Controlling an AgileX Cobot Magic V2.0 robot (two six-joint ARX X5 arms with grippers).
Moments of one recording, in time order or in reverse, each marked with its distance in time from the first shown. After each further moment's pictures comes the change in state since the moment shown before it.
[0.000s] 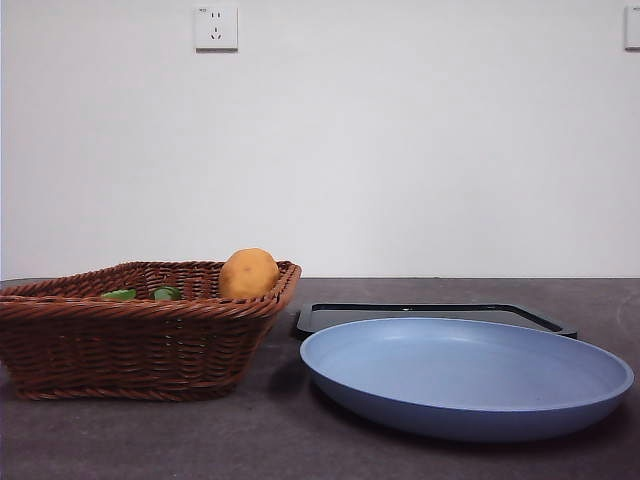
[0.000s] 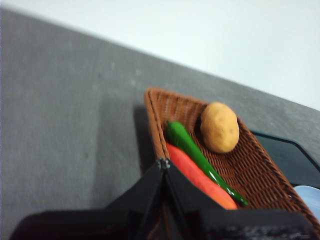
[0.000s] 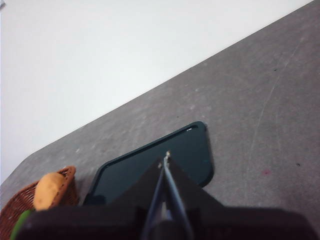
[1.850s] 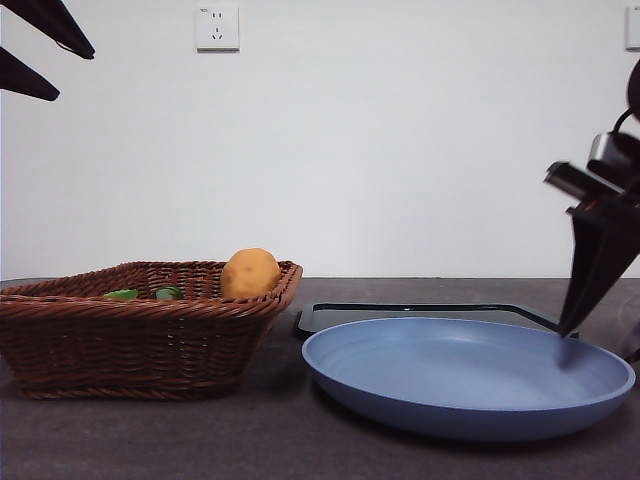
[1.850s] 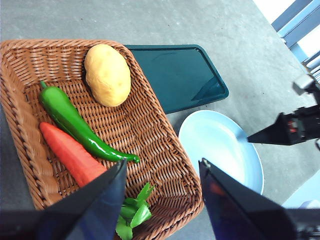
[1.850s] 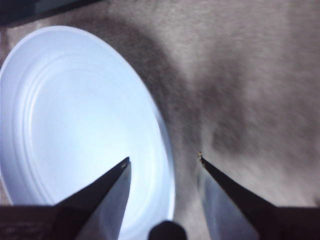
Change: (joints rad) left arm -0.132 0.880 0.774 -0.381 0.345 0.222; right arm 0.111 1.342 0.605 -0.379 -0.323 -0.198
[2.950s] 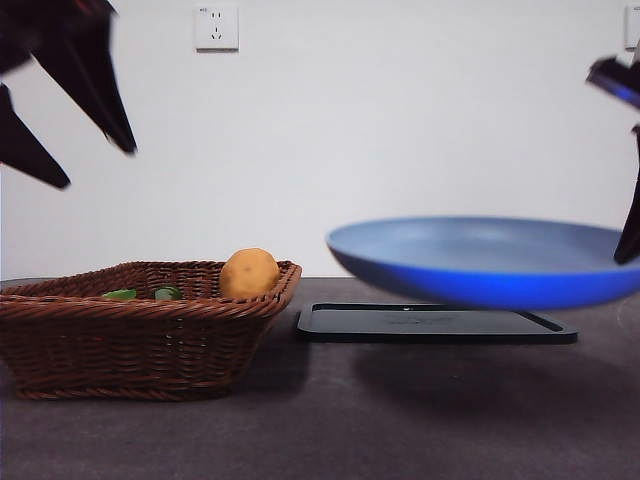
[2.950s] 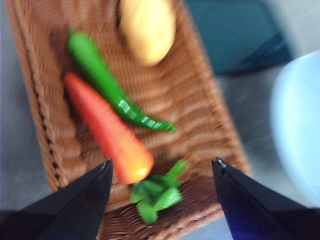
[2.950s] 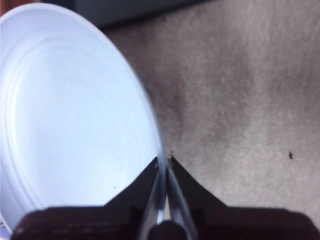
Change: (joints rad) left arm -0.250 0.218 0.068 -0.076 -0.385 -0.119; right arm -0.011 -0.327 0.000 -0.176 0.037 0.002
